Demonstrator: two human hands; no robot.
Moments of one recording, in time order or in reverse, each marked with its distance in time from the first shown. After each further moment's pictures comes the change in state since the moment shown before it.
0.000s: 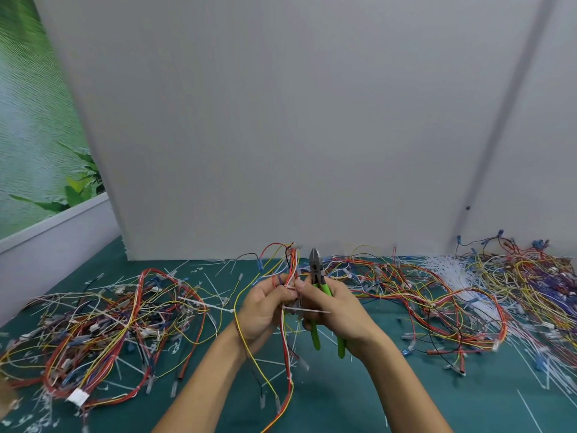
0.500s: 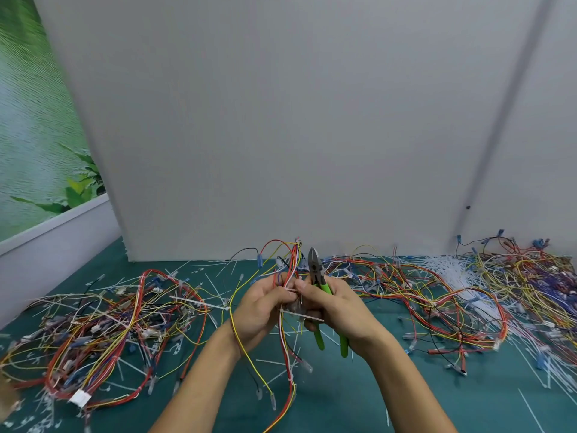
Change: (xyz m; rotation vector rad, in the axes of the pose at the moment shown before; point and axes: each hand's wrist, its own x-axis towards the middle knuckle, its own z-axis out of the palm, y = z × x) left_hand -0.004 0.012 -0.002 0.103 -0.101 0.036; right_hand 0.001 0.000 -0.004 0.024 -0.053 -0.027
